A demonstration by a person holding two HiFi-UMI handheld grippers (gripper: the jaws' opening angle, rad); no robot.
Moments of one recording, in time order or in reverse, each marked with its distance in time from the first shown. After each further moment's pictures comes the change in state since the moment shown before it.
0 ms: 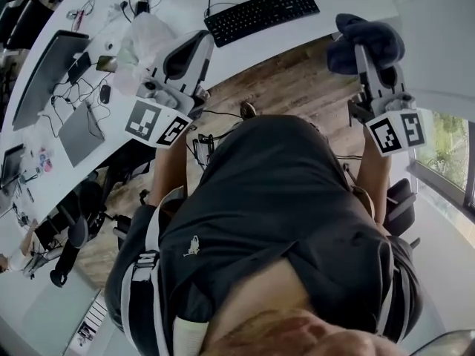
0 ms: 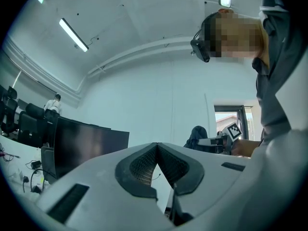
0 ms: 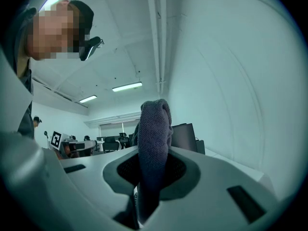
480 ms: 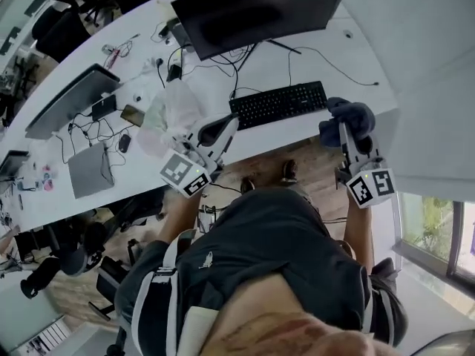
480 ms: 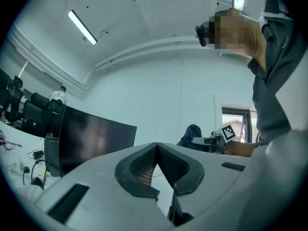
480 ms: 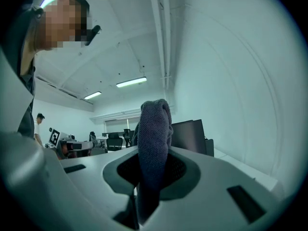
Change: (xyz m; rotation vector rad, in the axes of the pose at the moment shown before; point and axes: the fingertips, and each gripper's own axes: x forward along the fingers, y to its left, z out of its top) left arm -0.001 0.047 -0.031 -0.094 0.047 0.015; right arm 0.070 -0.004 -0.026 -0.015 0.062 0.050
